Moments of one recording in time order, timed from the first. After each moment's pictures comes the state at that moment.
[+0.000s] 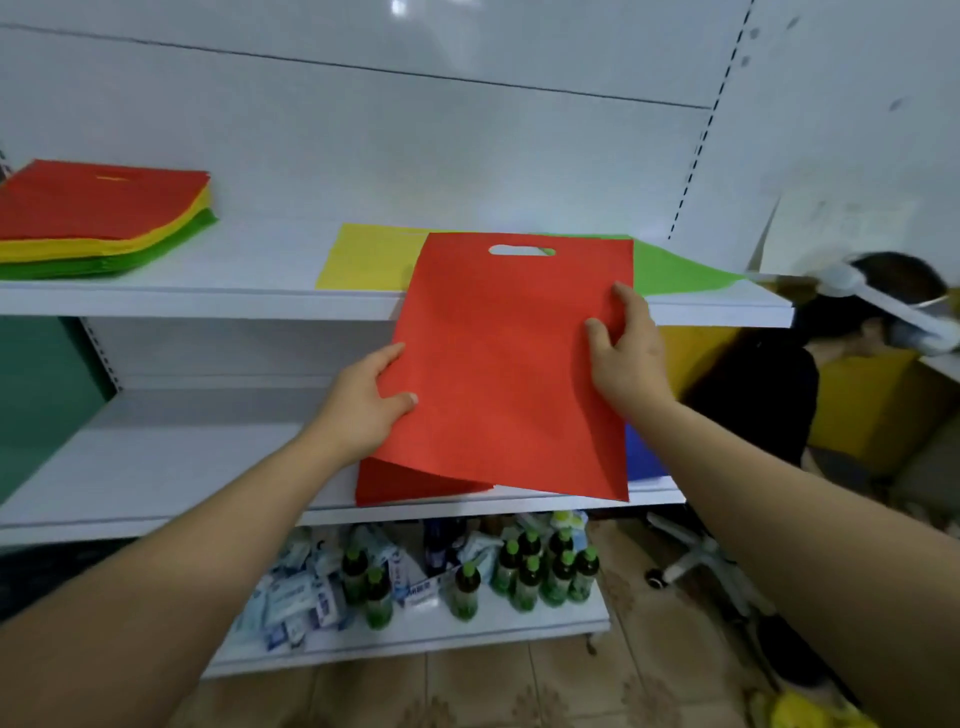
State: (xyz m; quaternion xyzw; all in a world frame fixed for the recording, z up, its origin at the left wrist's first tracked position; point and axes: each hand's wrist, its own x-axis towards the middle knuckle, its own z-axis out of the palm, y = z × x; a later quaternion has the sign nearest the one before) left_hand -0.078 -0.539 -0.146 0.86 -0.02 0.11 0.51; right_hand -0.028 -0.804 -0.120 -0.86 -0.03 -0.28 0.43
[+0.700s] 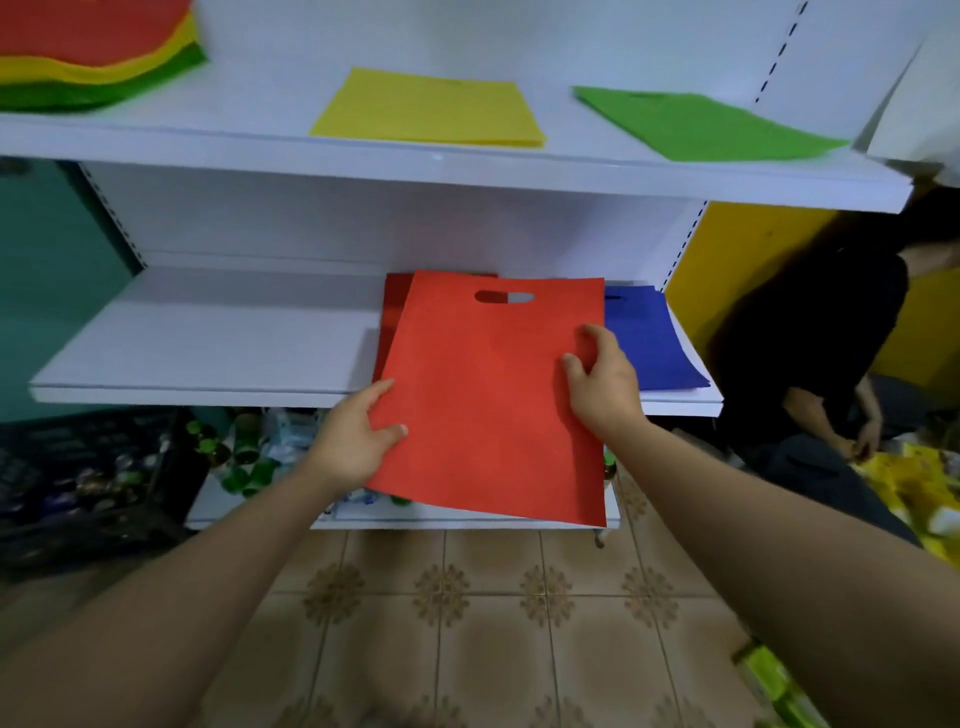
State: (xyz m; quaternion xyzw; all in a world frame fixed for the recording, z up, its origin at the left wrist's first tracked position) left_hand -0.144 -0.543 -0.276 0.86 0.11 0.01 0.51; right_hand -0.057 -0.799 -0.266 -0.90 0.01 -0.09 0.42
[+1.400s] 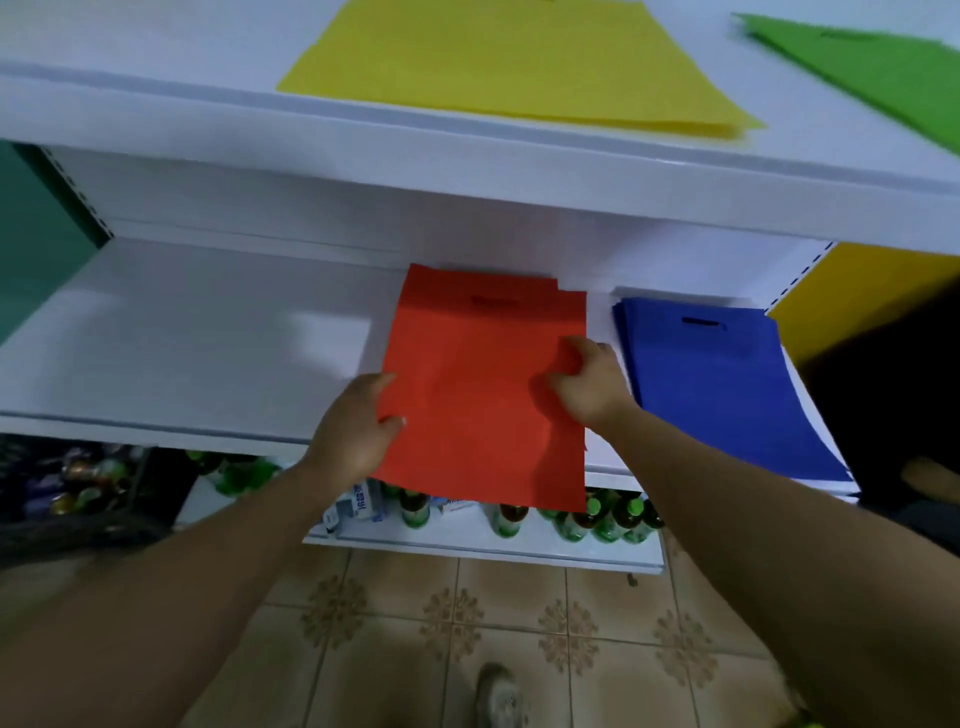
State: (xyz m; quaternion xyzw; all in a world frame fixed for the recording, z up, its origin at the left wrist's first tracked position) left_hand 0.034 -0.463 -0.354 0.92 0.13 -0.01 0.38; right_hand 0.145 -0.707 -0.348 -0.91 -0.01 0.08 0.40
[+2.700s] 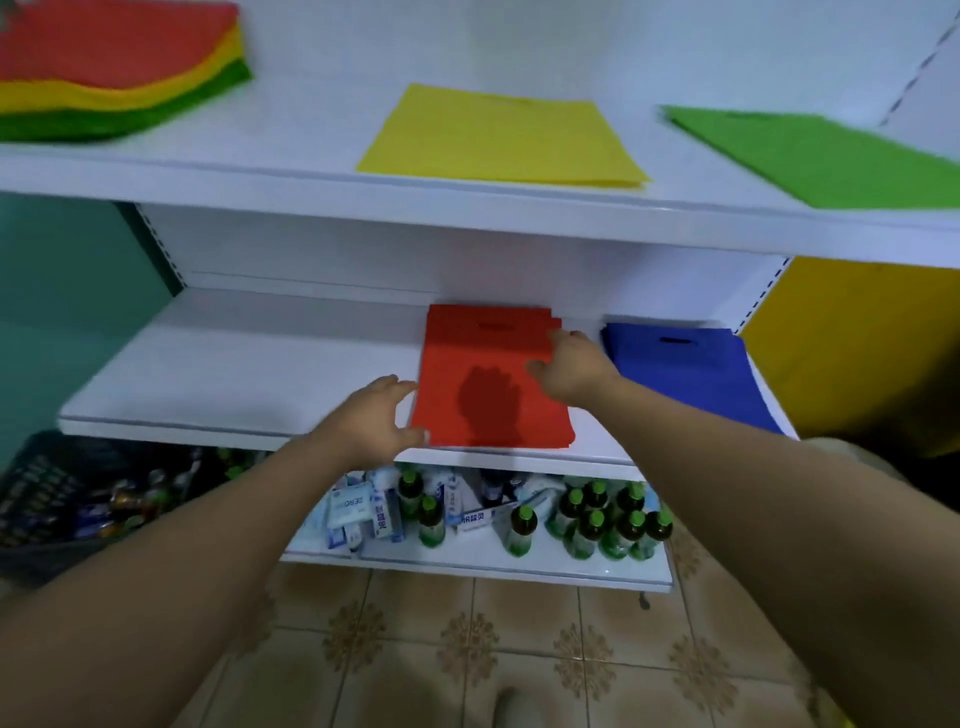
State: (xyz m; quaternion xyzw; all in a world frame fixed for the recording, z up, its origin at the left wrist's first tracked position) left_hand -0.027 -0.471 -0.274 0.97 0.05 -0.11 0.23; right_hand 0.091 -0.698 -0.263 -0.97 -0.11 0.10 0.18
